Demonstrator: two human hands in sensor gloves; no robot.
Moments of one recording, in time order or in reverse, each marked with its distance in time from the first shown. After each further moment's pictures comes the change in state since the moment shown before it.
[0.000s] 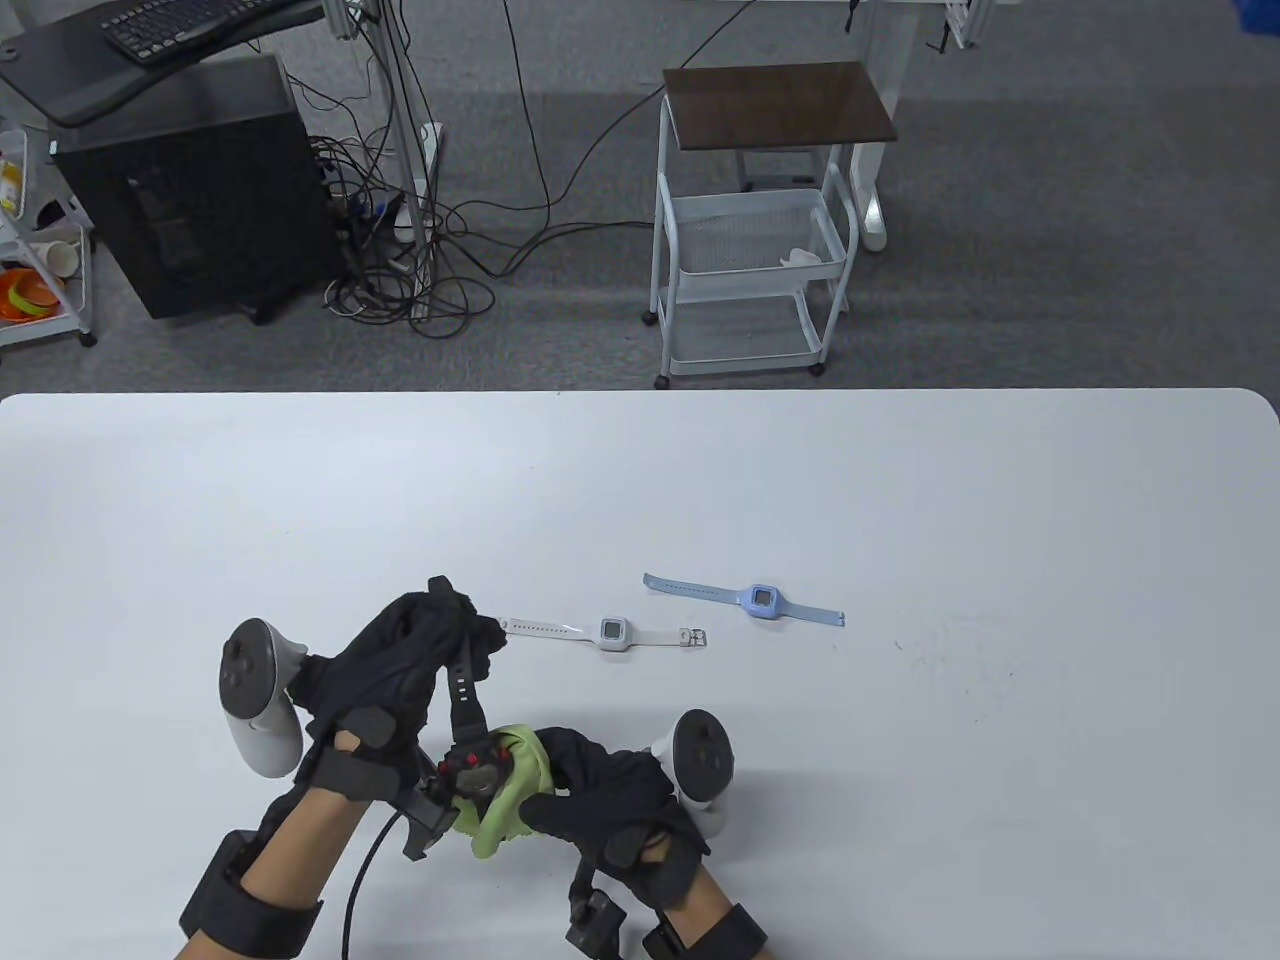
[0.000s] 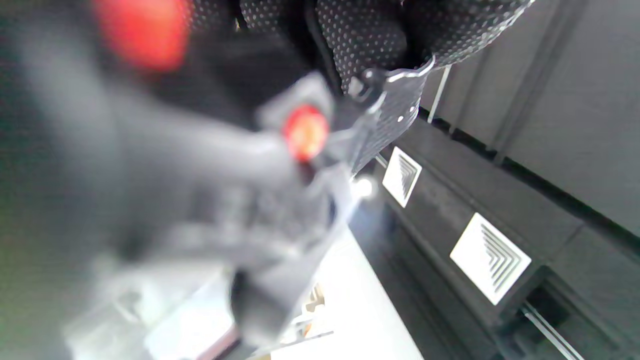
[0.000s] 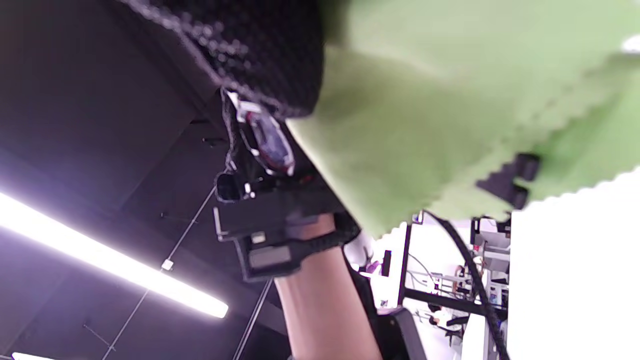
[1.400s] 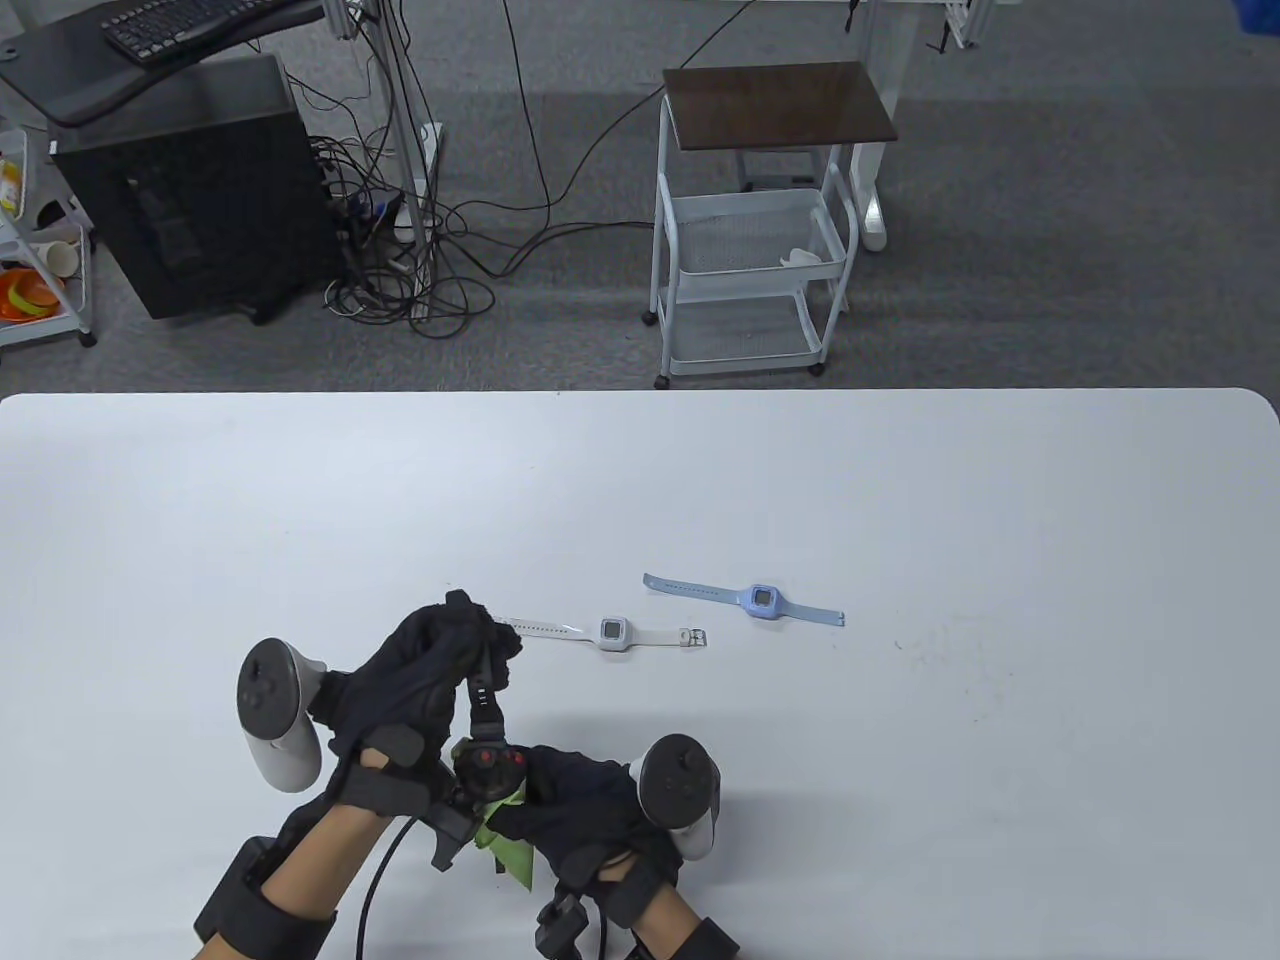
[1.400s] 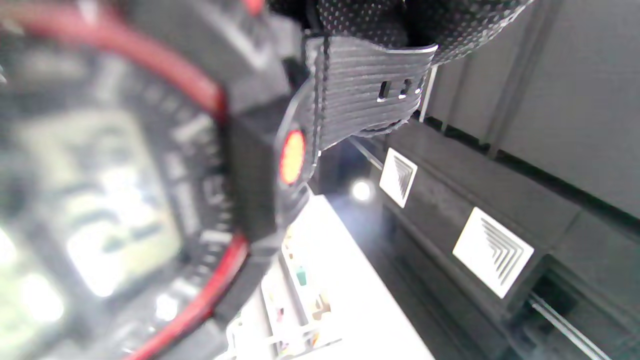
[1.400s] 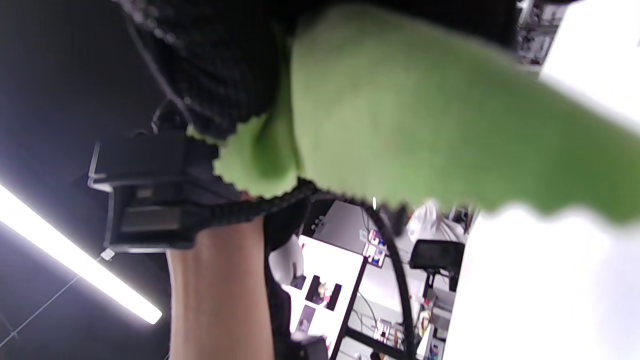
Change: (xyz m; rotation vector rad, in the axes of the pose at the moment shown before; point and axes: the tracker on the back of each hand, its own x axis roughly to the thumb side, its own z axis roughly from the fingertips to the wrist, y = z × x) left_hand -0.007 -0.011 0.006 0.030 -0.033 -0.056; right_hand -0.002 0.012 0.003 -0.135 -0.004 0.260
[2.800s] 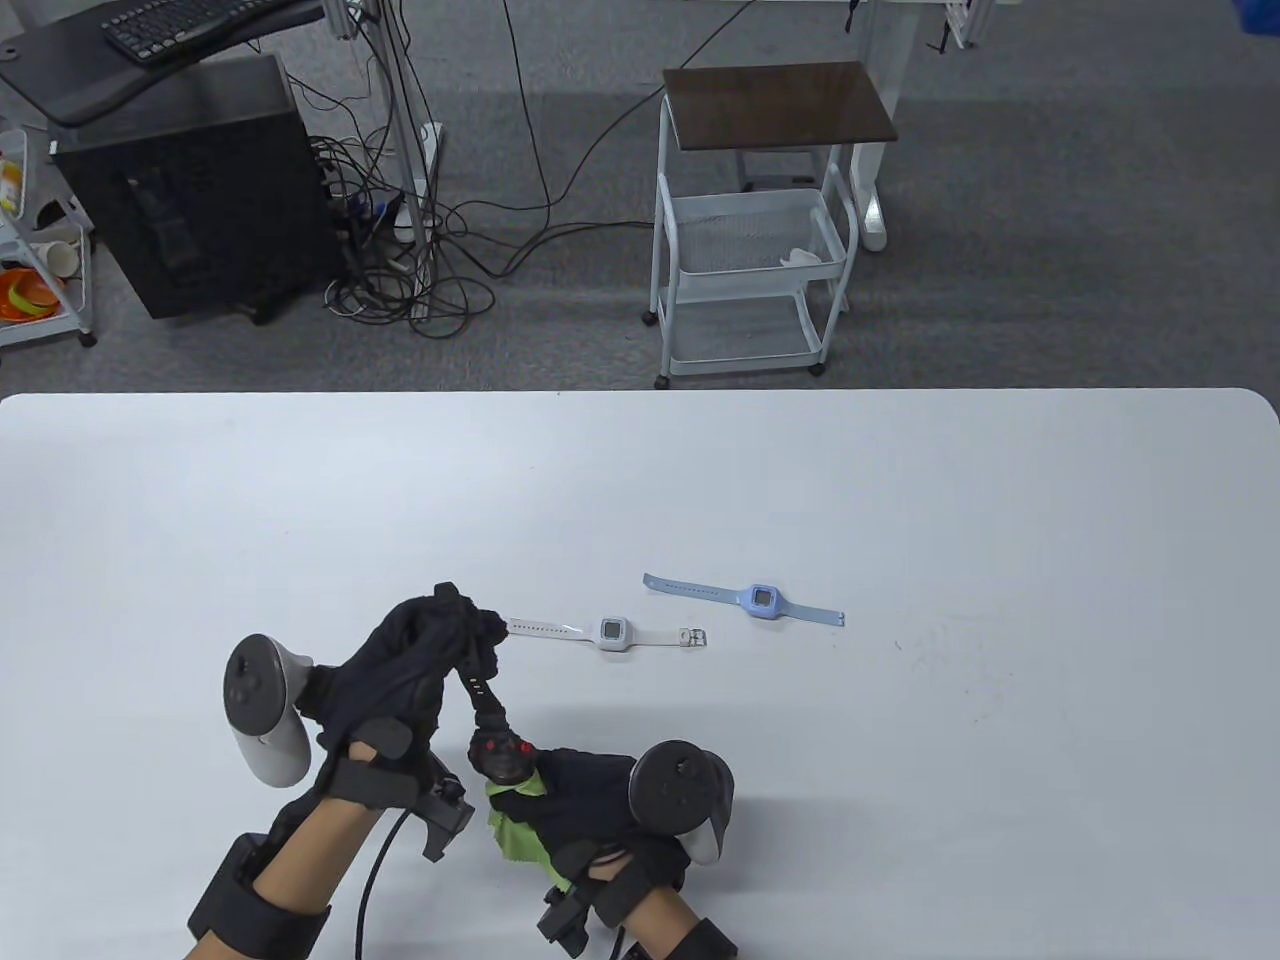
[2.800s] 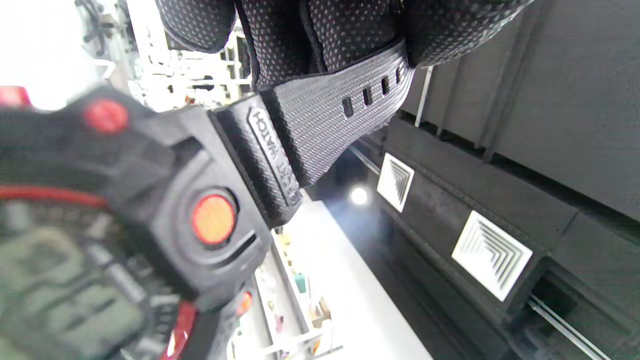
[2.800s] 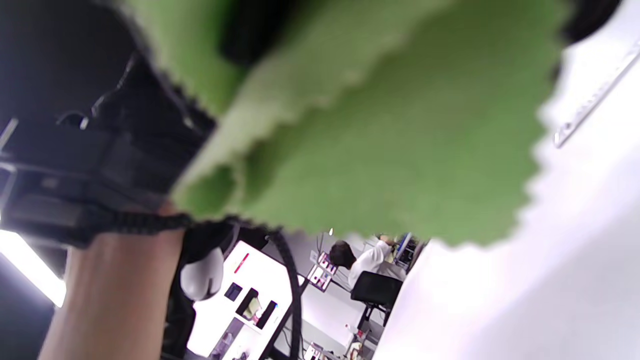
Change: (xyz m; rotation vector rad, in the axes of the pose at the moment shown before) left_hand 0.001 0.008 -0.002 0.013 -0.018 -0.034; right_hand 0.000 -0.008 0.000 -0.074 0.070 0.208
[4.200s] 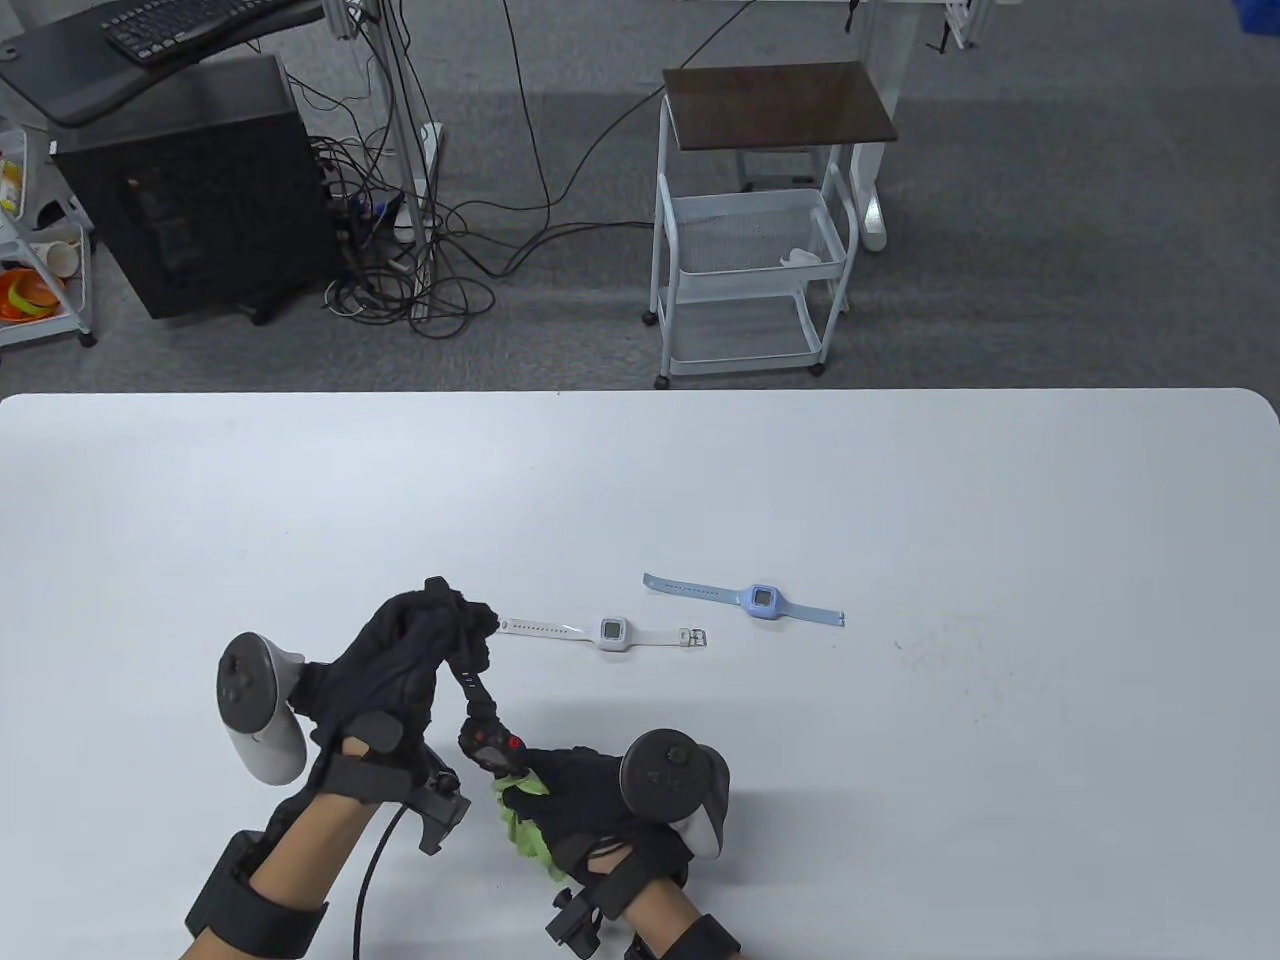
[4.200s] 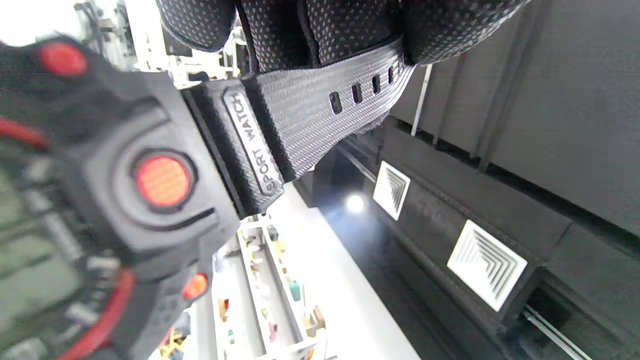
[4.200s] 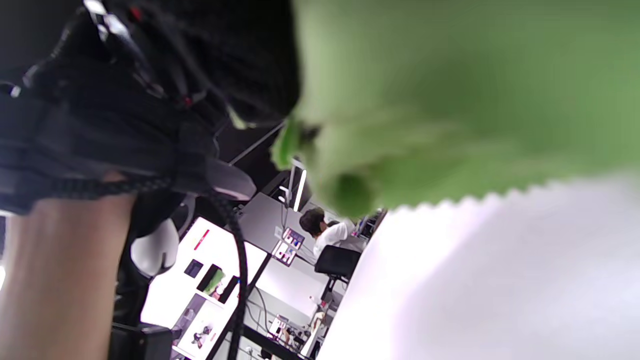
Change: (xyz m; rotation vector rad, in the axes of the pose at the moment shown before) left_hand -0.001 0.007 0.000 0.025 -0.013 0.009; right_hand -0.013 0.004 -0.001 0.089 0.120 0.070
